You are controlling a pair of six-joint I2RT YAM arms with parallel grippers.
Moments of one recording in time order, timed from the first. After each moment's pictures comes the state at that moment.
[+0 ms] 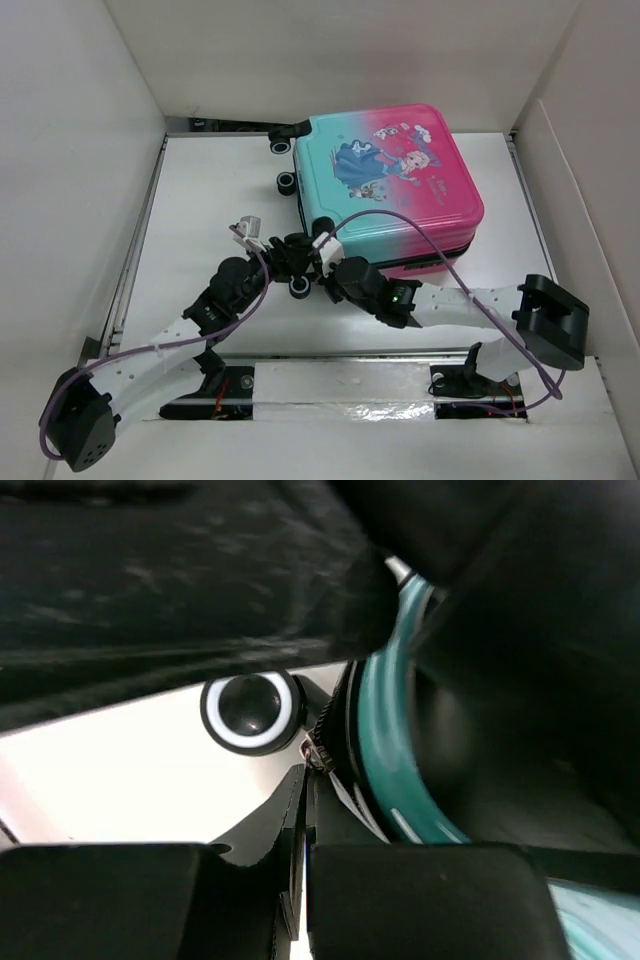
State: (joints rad) left arm -0.72 0.80 0.35 0.32 -0.09 -0.76; right arm 1.15 1.45 0.81 0.18 0.31 0.10
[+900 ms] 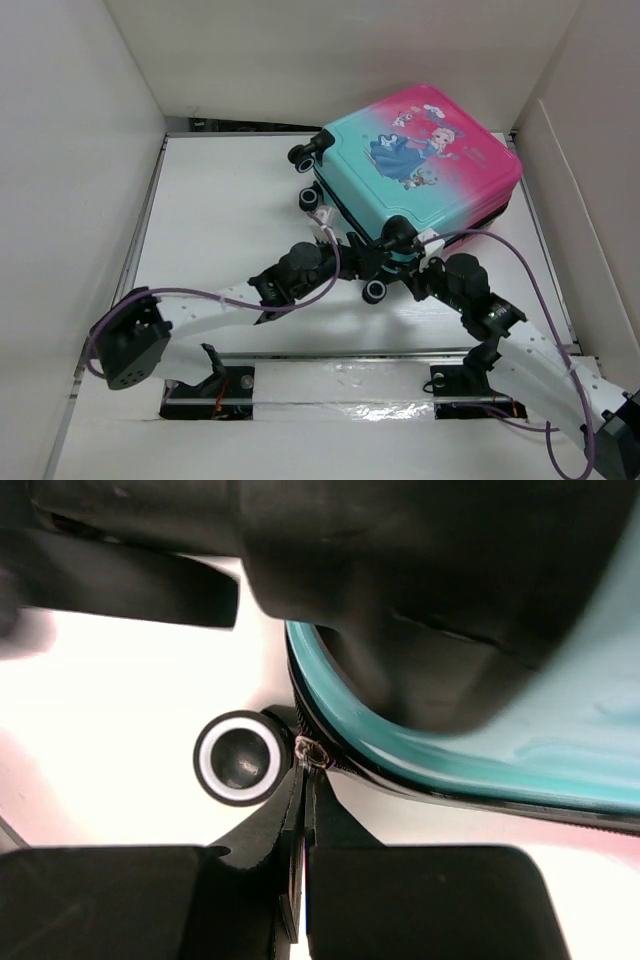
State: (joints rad) left arm -1.02 1.35 0.66 0.56 -0.14 -0.80; right arm 0.60 0.70 0.40 -0.07 -0.12 0.03
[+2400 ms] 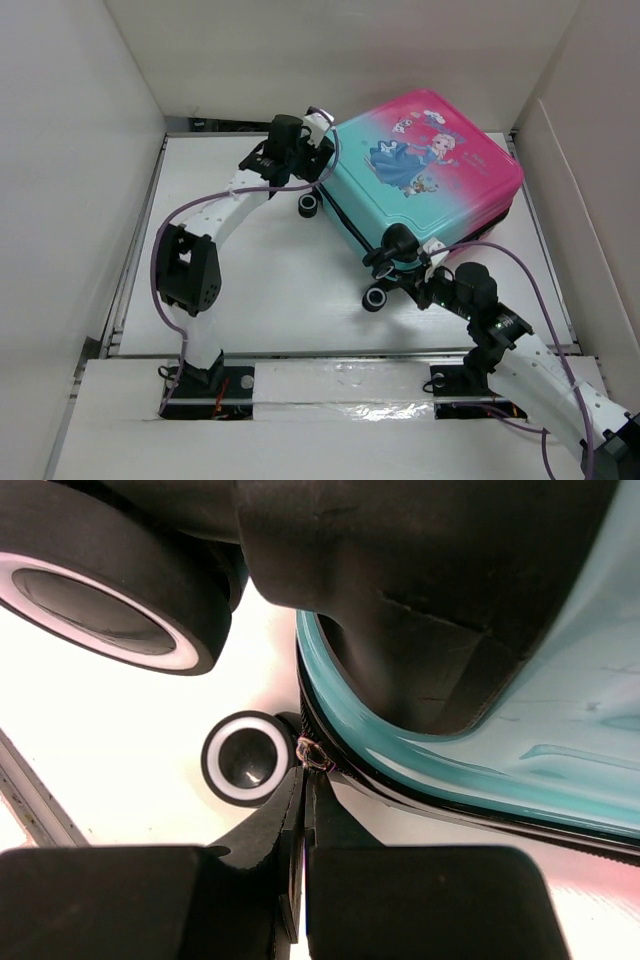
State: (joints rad) left arm -0.46 1.82 1.59 -0.29 -0.08 0.28; right arm 0.56 0.55 0.31 -0.09 -0.26 0.01
